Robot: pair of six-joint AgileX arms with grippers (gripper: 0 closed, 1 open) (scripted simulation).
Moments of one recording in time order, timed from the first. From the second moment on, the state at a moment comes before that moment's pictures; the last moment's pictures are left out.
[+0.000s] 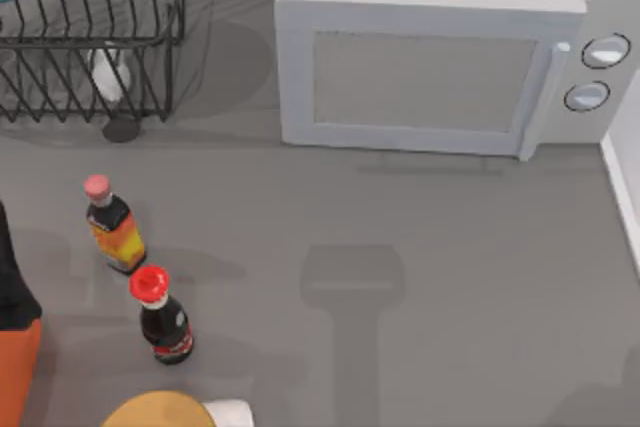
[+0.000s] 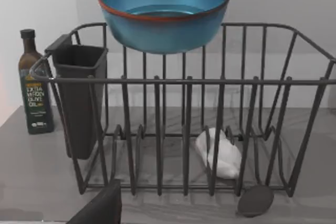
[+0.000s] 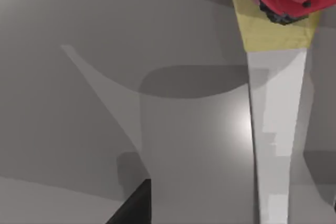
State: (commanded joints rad) left arm 0.00 0.00 0.00 0.00 0.00 0.00; right arm -0.44 1.70 0.72 -0.59 -0.01 -1.89
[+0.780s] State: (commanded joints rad) left arm 0.00 0.00 0.00 0.00 0.00 0.00; right arm -0.43 1.62 0.77 -0.70 0.03 -1.85
